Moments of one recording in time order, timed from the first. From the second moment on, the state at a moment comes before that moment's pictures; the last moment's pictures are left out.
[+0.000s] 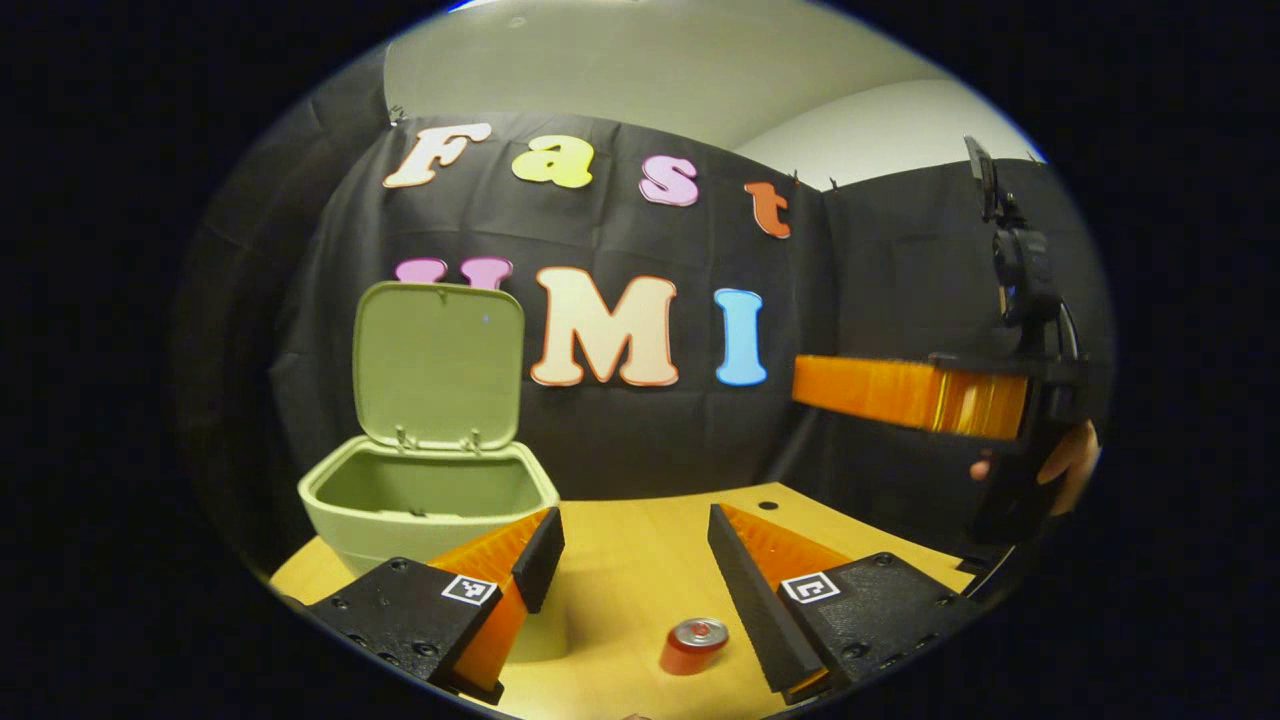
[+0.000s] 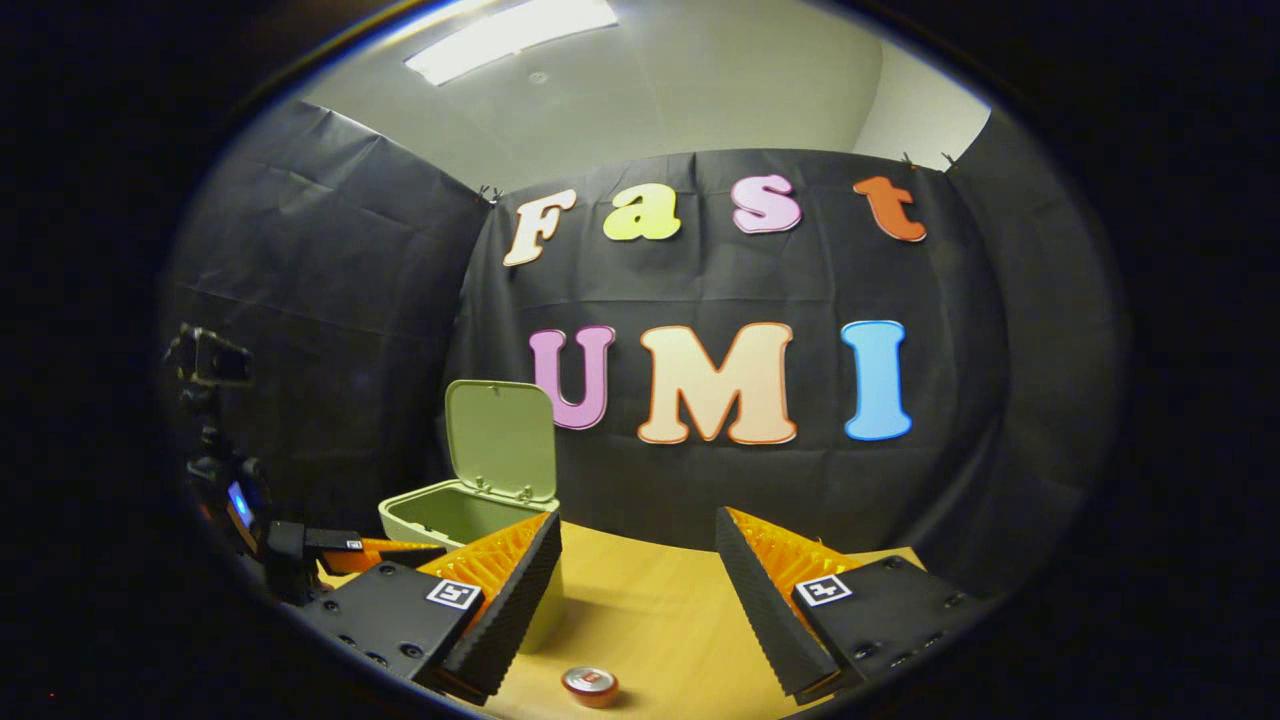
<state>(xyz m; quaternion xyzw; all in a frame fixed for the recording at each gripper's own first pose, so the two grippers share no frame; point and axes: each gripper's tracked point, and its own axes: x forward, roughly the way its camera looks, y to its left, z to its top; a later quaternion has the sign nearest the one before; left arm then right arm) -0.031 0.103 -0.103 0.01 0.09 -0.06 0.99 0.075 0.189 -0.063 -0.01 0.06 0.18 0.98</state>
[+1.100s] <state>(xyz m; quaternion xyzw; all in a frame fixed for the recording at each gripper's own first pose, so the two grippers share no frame) -0.025 0.062 -0.310 0.03 0.30 -0.04 0.95 0.017 0.013 -0.069 -0.06 0.08 0.03 0.99</state>
